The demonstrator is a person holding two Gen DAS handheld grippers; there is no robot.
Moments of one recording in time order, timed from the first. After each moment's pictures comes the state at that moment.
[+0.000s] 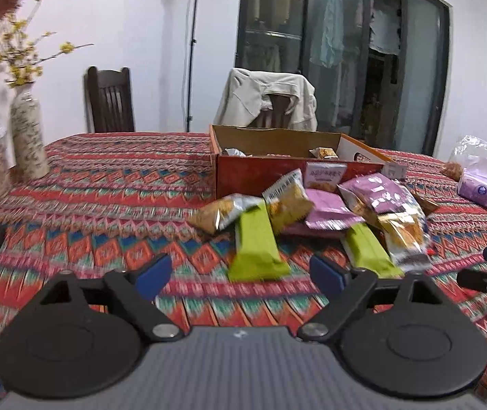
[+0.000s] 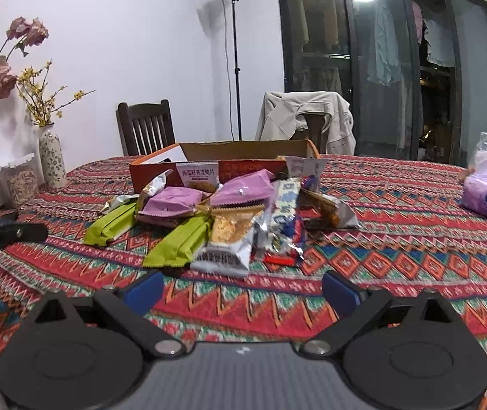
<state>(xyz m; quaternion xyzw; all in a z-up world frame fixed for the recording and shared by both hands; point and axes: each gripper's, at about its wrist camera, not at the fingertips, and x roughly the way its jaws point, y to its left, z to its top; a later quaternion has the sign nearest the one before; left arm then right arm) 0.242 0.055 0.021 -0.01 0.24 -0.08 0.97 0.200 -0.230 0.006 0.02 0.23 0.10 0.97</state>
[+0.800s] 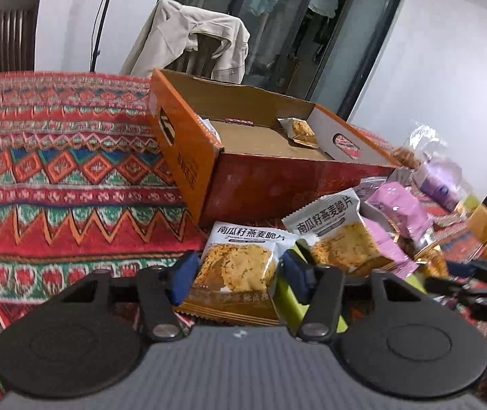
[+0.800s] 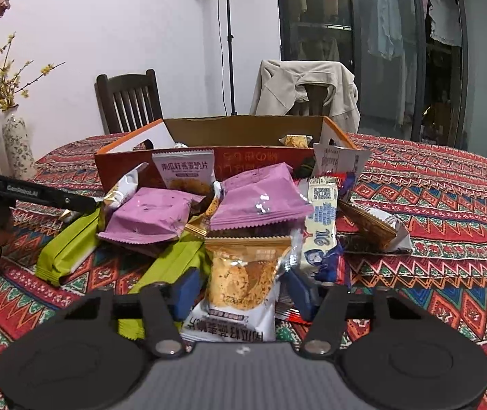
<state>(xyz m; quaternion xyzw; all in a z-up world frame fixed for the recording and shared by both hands) 0.434 0.113 -0.019 -0.07 0.34 -0.27 0.90 0.308 -0.196 -0.009 0.02 0.28 0.08 0.96</state>
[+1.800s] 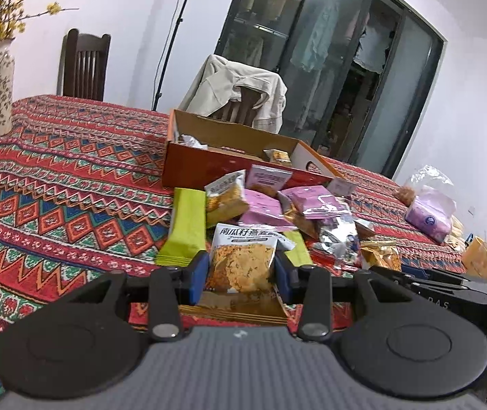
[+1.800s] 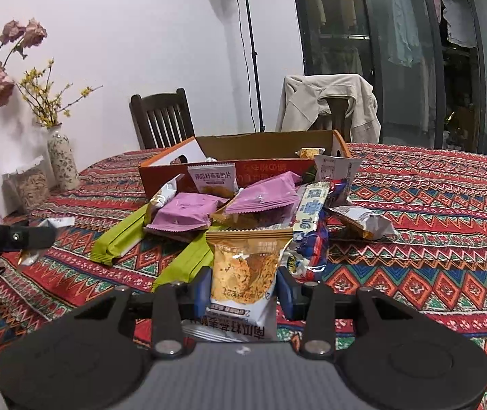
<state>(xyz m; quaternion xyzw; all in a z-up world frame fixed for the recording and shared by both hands) 0.217 0.030 0.036 -0.11 0.26 -0.13 0.95 0.235 -0.234 0.013 0.05 0.25 0.14 0.96</state>
